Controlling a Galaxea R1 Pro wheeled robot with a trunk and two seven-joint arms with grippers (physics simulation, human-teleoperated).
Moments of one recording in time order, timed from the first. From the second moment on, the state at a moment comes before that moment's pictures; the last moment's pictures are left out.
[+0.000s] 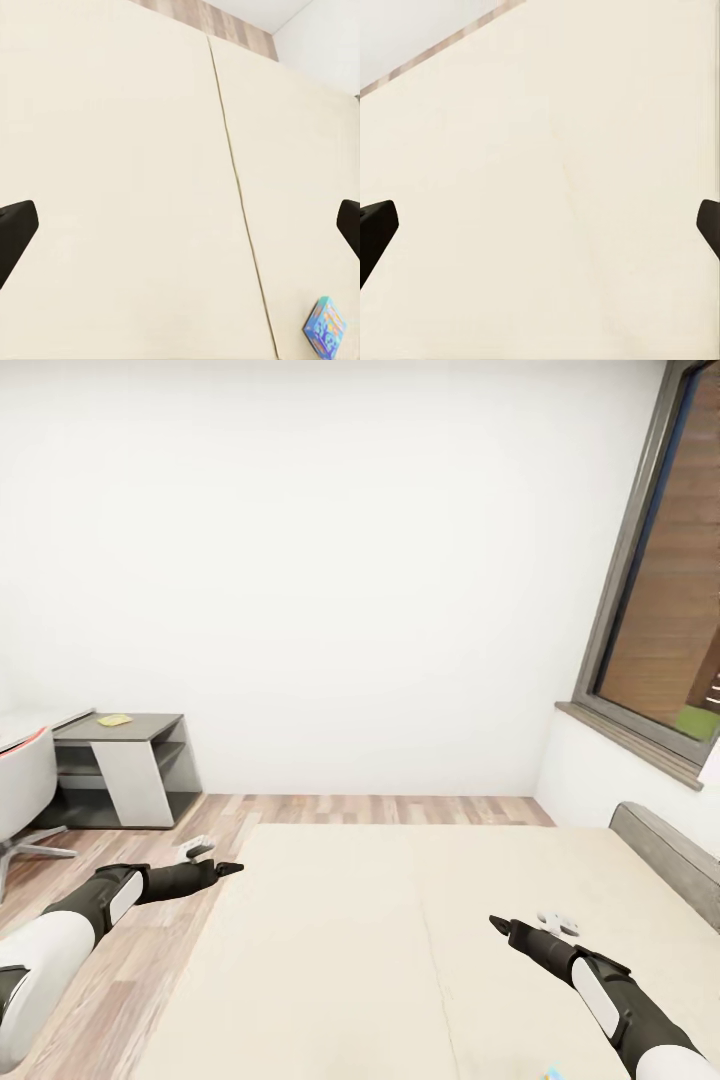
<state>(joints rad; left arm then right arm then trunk) -0.93 0.30 0.05 -0.21 0.17 0.46 -0.73 -0.51 -0.21 -0.11 -0.59 -0.42 0.31 0.31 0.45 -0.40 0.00</state>
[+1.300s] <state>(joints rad) -0.92 0.30 0.05 -0.21 0.17 0.46 -0.73 -0.51 -0.21 -0.11 -0.59 -0.42 0.31 0.31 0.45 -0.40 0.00</state>
